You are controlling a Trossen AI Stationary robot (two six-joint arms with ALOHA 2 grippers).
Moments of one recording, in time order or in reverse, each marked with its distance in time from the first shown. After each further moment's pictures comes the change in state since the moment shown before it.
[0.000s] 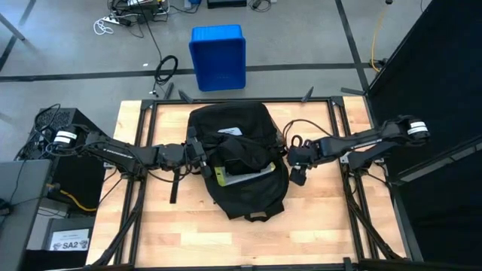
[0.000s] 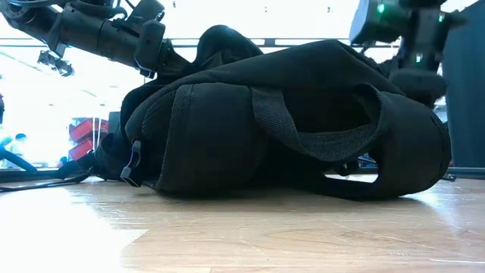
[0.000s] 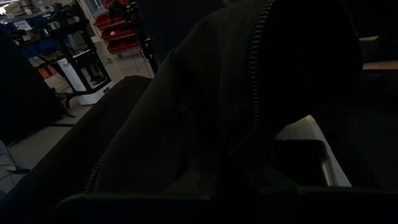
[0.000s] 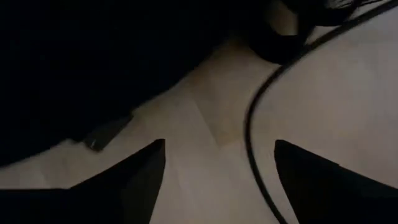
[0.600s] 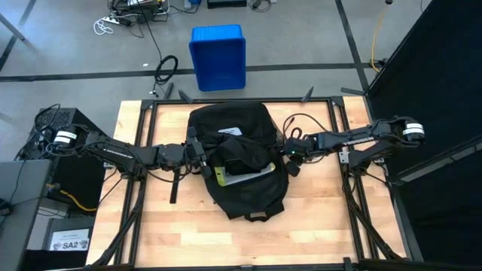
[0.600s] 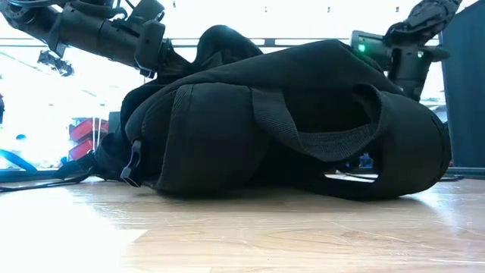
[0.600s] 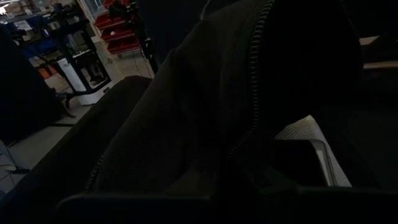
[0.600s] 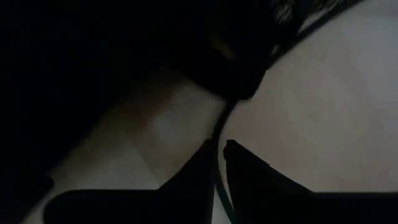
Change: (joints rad) left arm 0.000 0.000 0.000 0.000 0.000 0.000; right arm -0.172 0.053 -0.070 0.190 0.018 -0.039
